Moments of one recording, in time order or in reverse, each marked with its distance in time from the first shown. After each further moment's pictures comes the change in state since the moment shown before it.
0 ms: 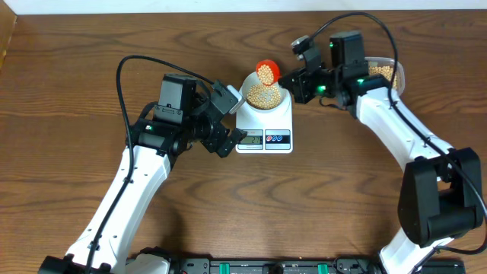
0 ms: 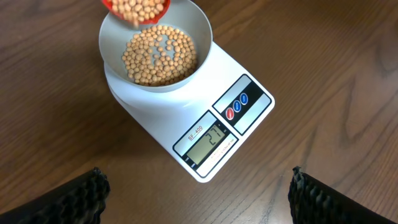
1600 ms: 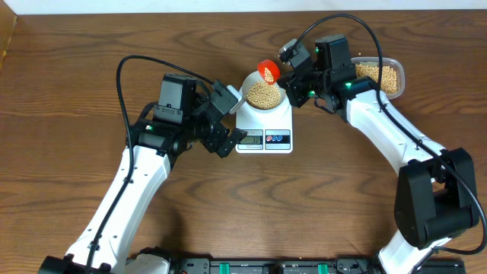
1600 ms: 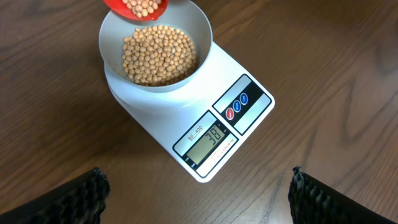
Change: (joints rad) left arm 0.000 0.000 0.000 0.000 0.000 0.000; right arm 0.050 0.000 0.000 -0.002 0.188 -0.147
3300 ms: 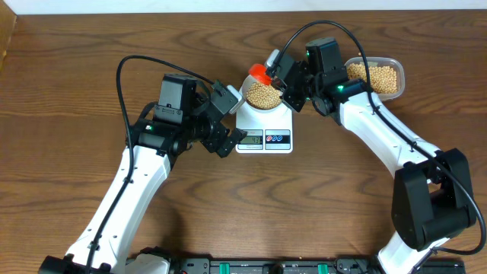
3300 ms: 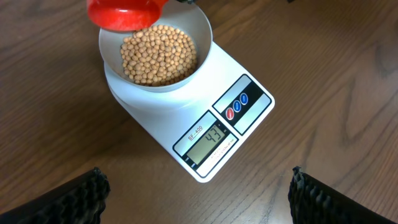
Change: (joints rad) left arm 0.000 0.000 0.000 0.000 0.000 0.000; right arm 0.044 0.000 0.000 -0.002 0.040 -0.357
